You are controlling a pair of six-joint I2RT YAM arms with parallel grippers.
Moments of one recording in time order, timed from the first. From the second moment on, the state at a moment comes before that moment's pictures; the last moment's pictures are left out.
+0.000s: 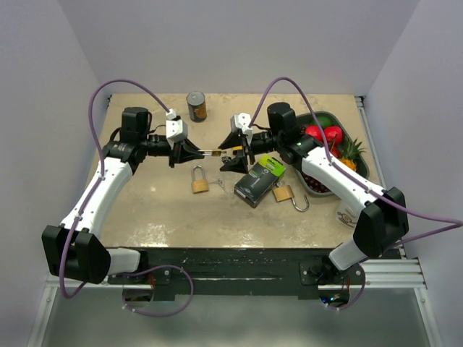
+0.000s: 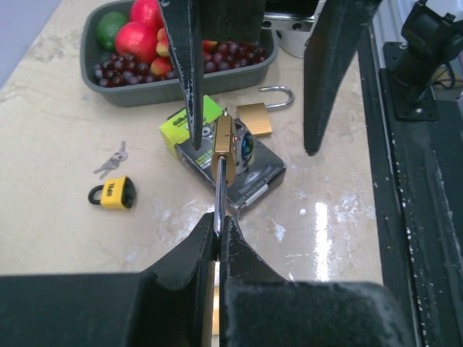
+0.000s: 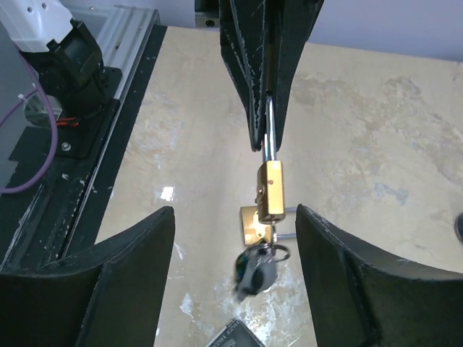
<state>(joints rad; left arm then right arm) -0.18 1.30 1.17 -0.50 1.18 0.64 0.58 1.54 1.31 -0.15 -1.02 -0.43</state>
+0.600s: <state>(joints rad) -0.17 1.30 1.17 -0.51 1.16 0.66 0.56 1.52 1.31 -0.22 -0.96 -0.41</state>
